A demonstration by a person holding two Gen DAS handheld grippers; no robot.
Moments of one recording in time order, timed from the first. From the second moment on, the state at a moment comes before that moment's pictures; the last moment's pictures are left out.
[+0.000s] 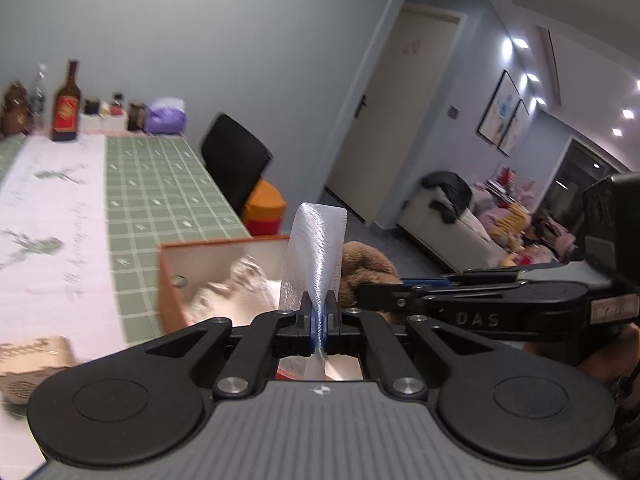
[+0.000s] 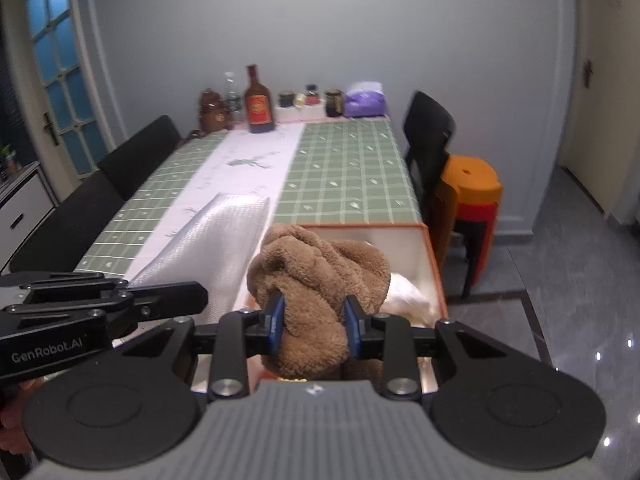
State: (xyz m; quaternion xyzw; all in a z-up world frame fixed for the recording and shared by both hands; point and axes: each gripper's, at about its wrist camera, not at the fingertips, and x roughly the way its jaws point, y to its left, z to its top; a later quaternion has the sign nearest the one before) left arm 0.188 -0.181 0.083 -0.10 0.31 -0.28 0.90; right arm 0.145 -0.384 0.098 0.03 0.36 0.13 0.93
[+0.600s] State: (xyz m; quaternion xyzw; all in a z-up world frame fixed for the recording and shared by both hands) left arm 0.232 -0.230 -0.013 -0.03 0.45 -0.24 0.86; right arm 0.210 -0.415 -0.010 0.07 0.46 0.08 0.88
